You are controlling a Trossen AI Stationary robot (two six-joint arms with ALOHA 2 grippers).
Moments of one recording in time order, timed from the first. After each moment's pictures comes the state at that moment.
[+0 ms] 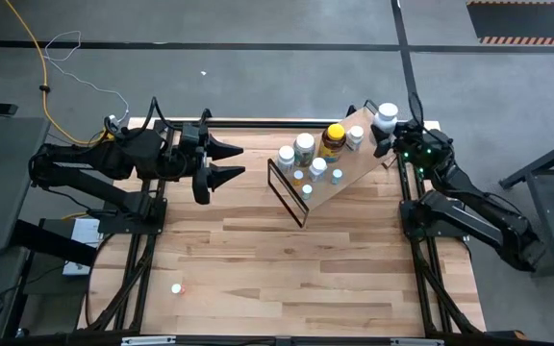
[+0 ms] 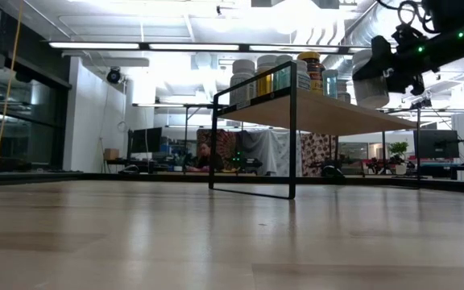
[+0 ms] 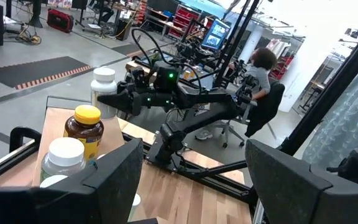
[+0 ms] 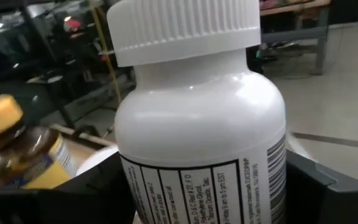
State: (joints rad) left arm -0.01 1.06 1.28 -0.29 -0.27 -0.39; right arm -0.87 0.50 0.36 0.04 0.07 0.24
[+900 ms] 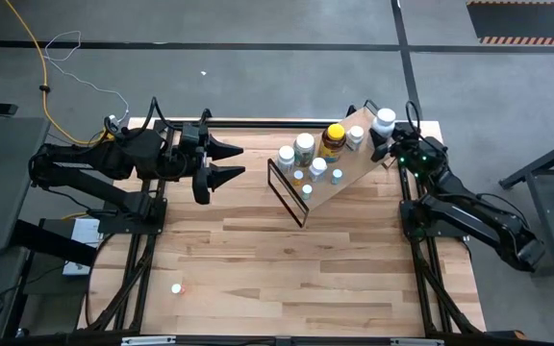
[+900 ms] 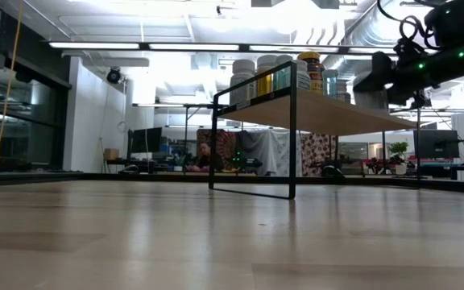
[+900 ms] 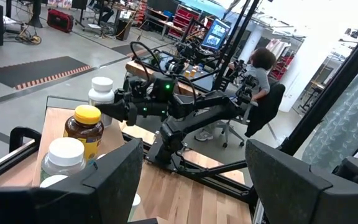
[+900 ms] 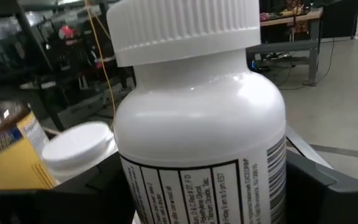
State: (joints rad) left arm -0.01 1.06 1.28 -0.29 -0.27 -0.39; right arm -0.87 0.50 0.21 0.23 0.08 0.21
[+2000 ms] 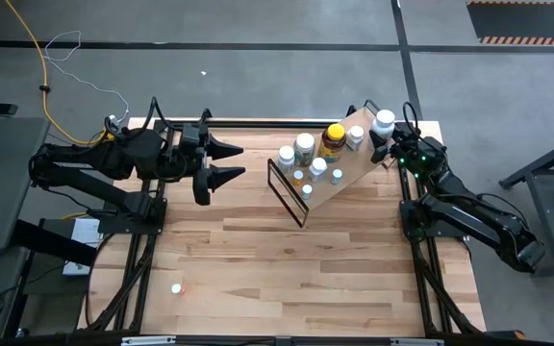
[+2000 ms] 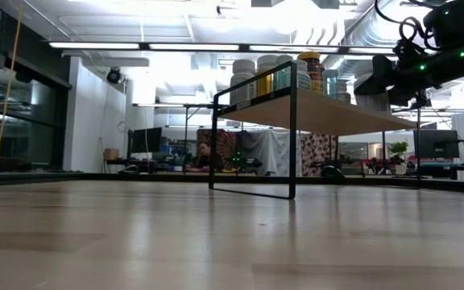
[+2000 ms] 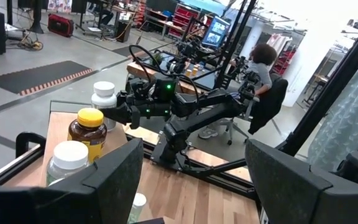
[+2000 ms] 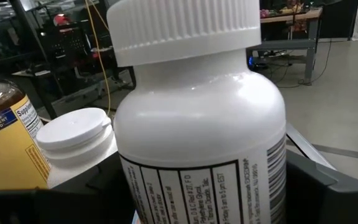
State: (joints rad) left arm -0.01 1.06 1.28 -0.29 -0.27 -0.35; right arm -0.87 0.50 0.22 0.15 0.08 0.18
